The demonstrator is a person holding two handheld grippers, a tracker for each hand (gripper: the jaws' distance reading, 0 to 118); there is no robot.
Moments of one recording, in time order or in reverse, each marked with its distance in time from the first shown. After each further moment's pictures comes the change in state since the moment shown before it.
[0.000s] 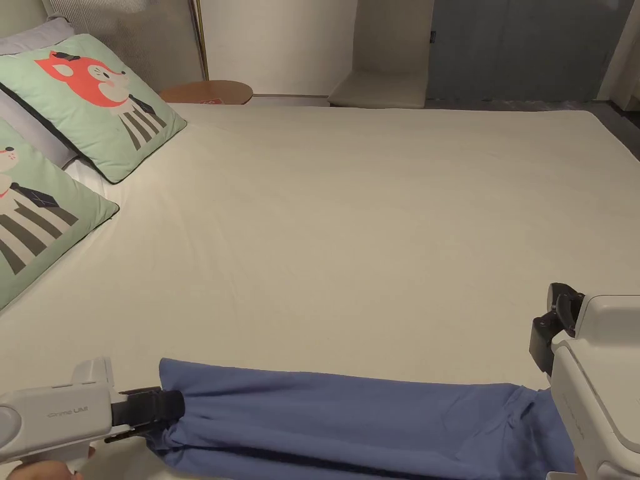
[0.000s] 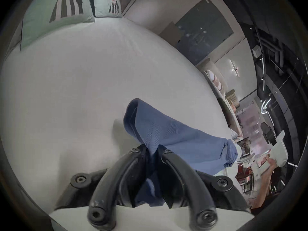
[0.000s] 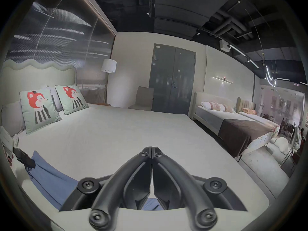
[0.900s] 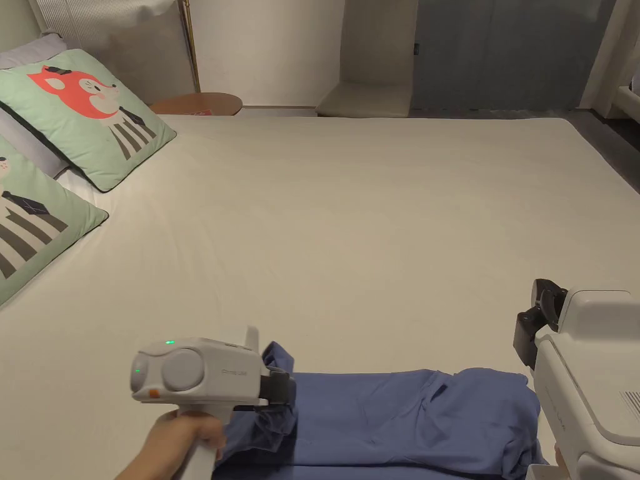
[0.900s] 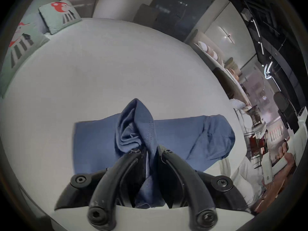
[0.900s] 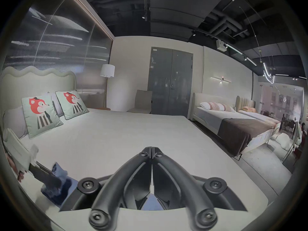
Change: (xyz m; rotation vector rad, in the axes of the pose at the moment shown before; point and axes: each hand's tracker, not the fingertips) left arm 0.191 -0.037 -0.103 -0.177 0.049 -0.247; right arm 0.027 0.002 0.028 0.027 0.004 -0.035
